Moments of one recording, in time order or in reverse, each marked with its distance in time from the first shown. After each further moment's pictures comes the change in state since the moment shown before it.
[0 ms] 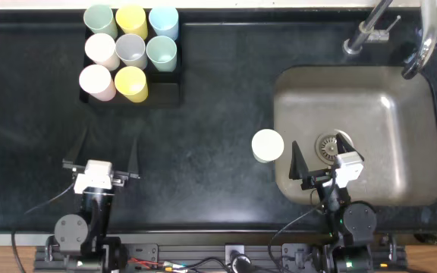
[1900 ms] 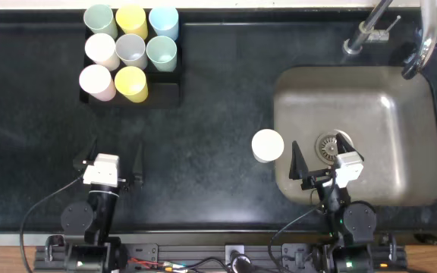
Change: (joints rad) left arm 0.000 -0.002 0.000 -0.223 -0.012 0.000; right arm 0.000 0.000 0.000 0.000 0.000 0.000
